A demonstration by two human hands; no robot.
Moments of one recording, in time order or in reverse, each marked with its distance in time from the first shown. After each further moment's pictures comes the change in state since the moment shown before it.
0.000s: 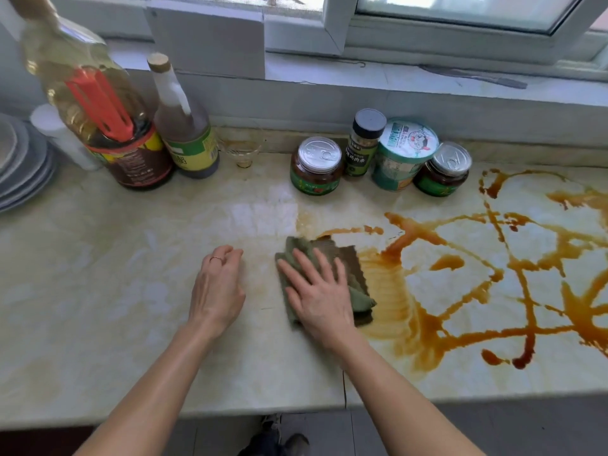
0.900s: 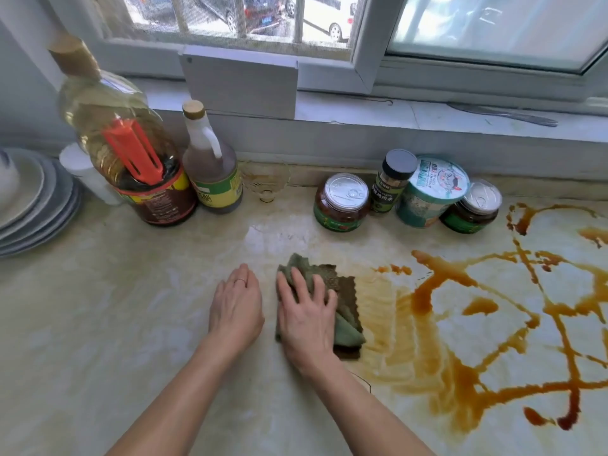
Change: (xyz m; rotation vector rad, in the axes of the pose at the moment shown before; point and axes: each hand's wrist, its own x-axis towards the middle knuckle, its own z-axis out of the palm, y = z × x) left_hand 0.047 -0.006 -0.022 0.197 -0.256 -0.013; right_hand 0.061 -0.068 0.005 0.010 0.048 0.155
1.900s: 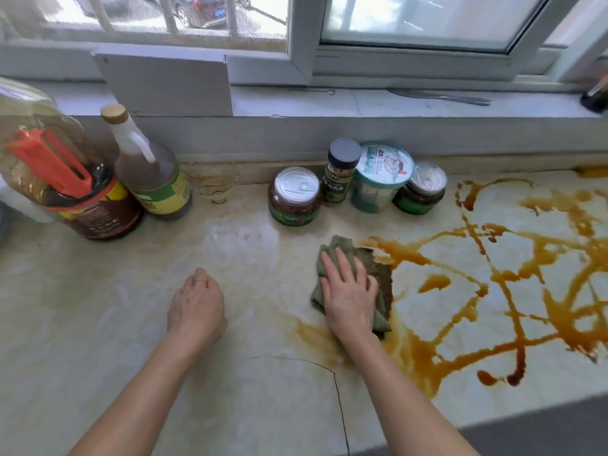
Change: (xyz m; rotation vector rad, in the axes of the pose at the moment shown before) left_hand 0.013 0.012 -0.003 0.228 -0.136 -0.038; right_hand -0.002 0.126 -0.016 -0.033 0.064 0.283
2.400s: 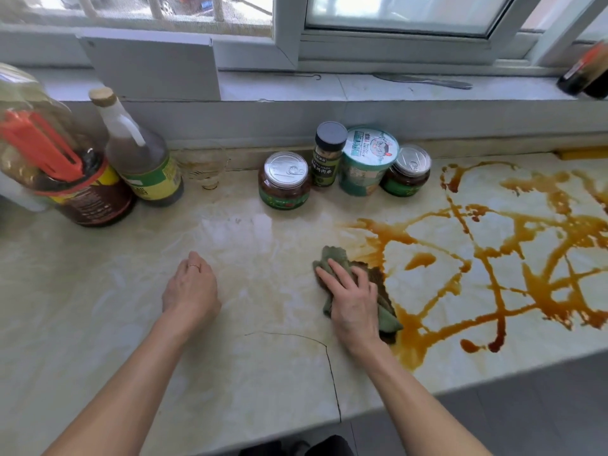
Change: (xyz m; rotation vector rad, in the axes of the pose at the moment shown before) left_hand -0.011 0.001 -0.002 -0.158 0.005 0.003; right_hand -0.052 0.025 -0.017 0.088 0.083 -0.135
